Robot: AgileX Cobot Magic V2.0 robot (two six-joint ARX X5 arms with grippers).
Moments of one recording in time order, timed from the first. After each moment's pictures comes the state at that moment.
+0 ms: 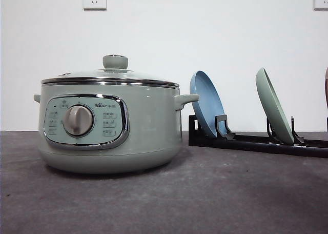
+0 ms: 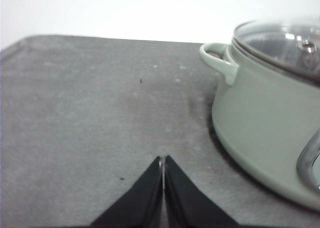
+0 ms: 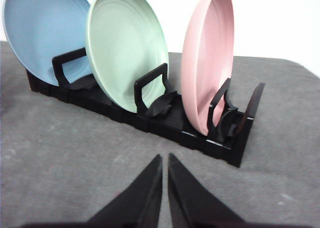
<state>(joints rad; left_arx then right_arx) -0.07 0.00 0.03 -0.18 -0.05 -0.10 -0.03 0.01 0.02 -0.11 -0.03 0.00</state>
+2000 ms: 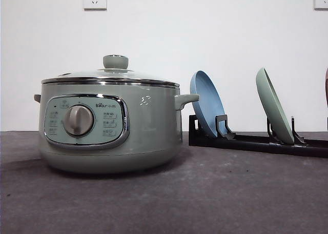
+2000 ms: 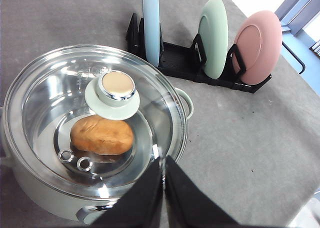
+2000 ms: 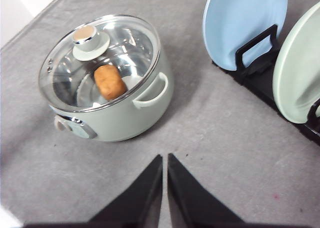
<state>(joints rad) -0.23 1.00 1.24 -0.79 0.49 -0.09 0.15 0.84 1.17 -0.92 -0.44 0.02</state>
